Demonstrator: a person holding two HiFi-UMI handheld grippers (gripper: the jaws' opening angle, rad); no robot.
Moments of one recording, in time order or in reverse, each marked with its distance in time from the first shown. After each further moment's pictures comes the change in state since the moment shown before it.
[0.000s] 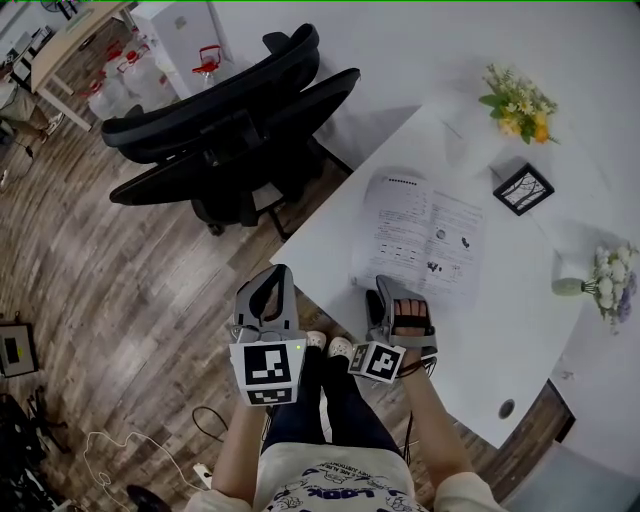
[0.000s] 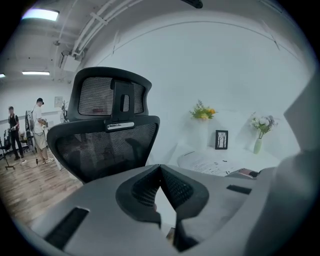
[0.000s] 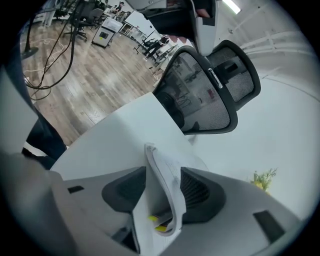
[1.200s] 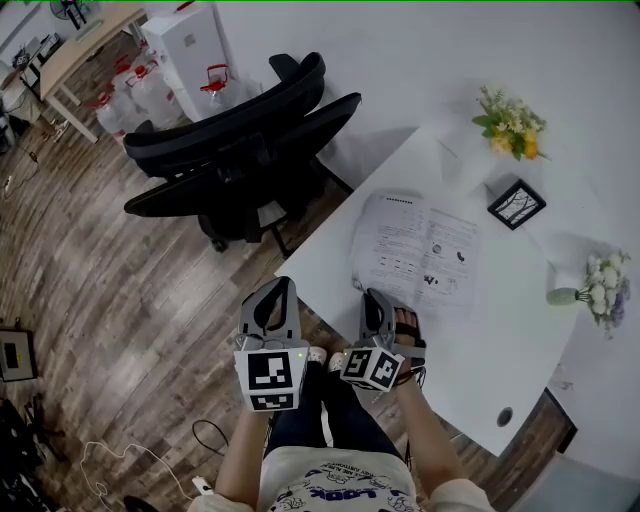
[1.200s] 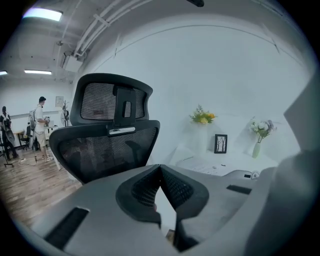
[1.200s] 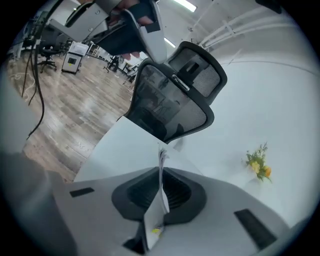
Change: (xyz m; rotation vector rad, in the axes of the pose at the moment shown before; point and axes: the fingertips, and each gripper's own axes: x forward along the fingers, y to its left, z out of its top) left arm -0.012 0.003 0.011 -0.015 -0.026 -0.001; right arm -0.018 -0.039 0.029 0.351 -0.094 -0.067
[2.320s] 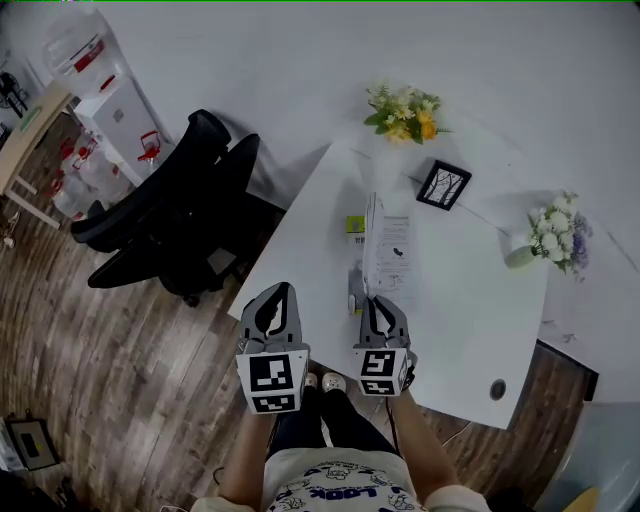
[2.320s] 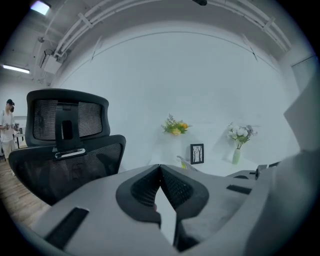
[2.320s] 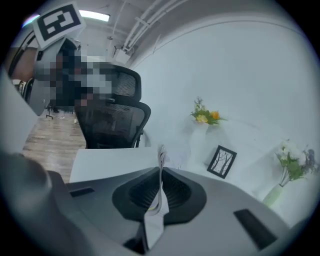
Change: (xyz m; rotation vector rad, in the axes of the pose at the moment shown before) left arm 0.029 -0.115 0.063 0.095 -0.092 -0.223; right arm -0.066 -0.104 -0.081 0.674 -0.004 -0.218
